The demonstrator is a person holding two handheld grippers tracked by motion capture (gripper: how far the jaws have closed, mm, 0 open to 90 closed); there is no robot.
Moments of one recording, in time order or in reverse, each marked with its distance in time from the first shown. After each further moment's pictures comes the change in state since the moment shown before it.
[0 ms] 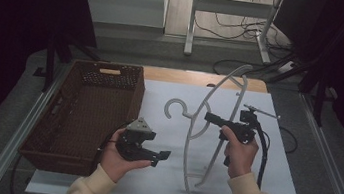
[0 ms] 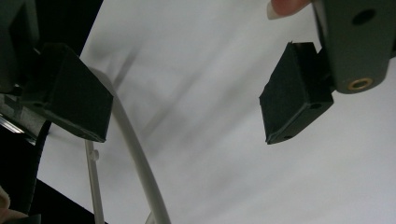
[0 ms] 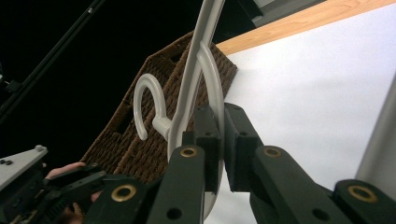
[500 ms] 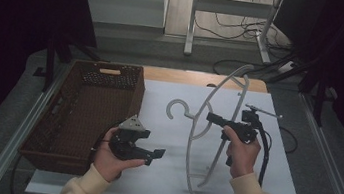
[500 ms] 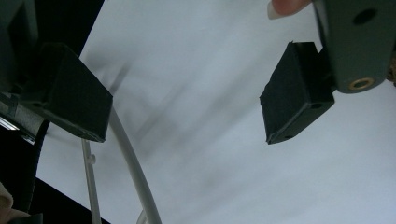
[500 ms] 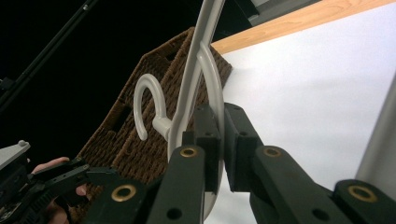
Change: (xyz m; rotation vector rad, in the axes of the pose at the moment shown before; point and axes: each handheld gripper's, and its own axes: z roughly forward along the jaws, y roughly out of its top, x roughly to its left) left arm 0.006 -0.005 -0.019 -0.009 0.025 0.007; right arm -0.004 0.002 -0.003 0.009 -0.016 -0.009
